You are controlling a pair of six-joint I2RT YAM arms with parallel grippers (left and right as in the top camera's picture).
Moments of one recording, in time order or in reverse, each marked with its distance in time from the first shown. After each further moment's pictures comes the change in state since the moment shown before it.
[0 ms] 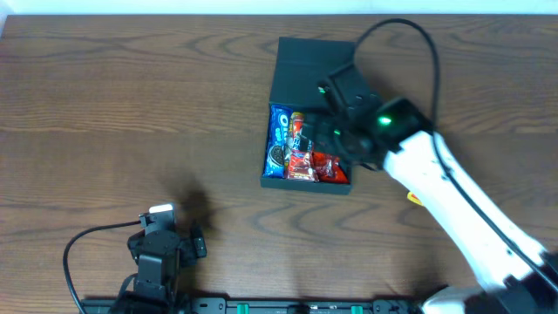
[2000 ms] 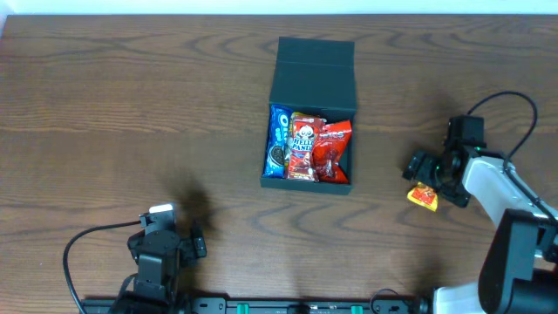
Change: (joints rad) left arm 0.000 0.000 0.000 0.000 0.000 0.000; right arm -0.691 0.076 -0.652 0.589 0.015 -0.347
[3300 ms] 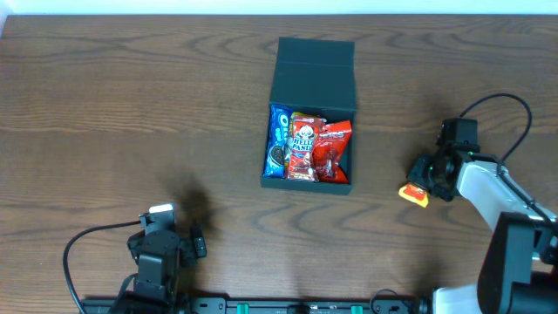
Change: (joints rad) left arm 0.000 0.000 0.000 0.000 0.000 0.000; right arm 0.035 -0.012 -0.032 0.069 -0.075 0.048
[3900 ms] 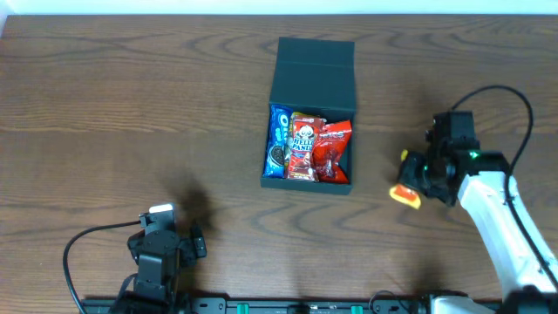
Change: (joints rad) left arm 0.000 0.000 0.000 0.000 0.000 0.000; right arm 0.164 -0.250 0.159 -0.369 -0.055 0.020
